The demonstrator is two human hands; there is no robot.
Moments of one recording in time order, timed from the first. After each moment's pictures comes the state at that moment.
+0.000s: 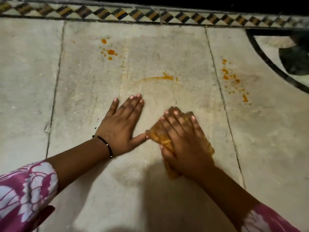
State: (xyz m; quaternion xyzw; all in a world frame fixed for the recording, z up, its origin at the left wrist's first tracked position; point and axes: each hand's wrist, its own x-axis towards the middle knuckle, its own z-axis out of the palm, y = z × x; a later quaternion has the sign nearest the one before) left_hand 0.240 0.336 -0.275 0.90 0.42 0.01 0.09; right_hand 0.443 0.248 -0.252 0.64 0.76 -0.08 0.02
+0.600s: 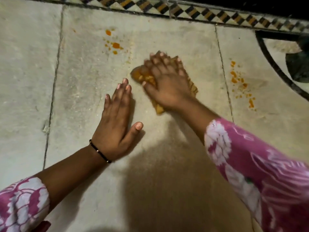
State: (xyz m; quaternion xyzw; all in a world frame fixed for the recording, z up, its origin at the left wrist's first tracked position) left_hand 0.228 0.337 -0.266 0.82 0.45 0.24 0.24; right_hand 0.418 0.417 -0.257 0.63 0.77 -0.06 0.03
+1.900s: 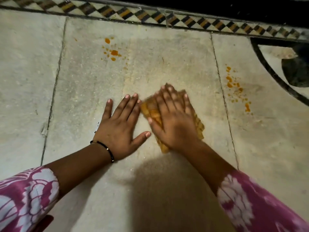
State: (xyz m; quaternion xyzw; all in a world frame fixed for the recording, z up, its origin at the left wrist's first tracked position) left_hand 0.243 0.338 -0.275 0.87 0.48 0.00 0.10; right_hand 0.425 0.325 -0.256 0.65 0.76 -0.04 0.00
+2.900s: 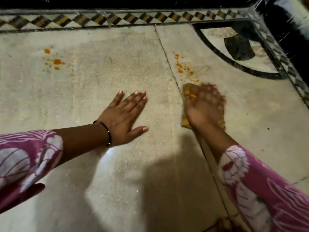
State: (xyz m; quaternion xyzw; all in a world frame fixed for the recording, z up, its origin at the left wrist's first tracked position) left_hand 0.335 0.363 -0.278 0.96 0.26 -0.01 0.07; right_hand 0.580 0.280 -0.253 0.91 0.42 -0.08 0.01
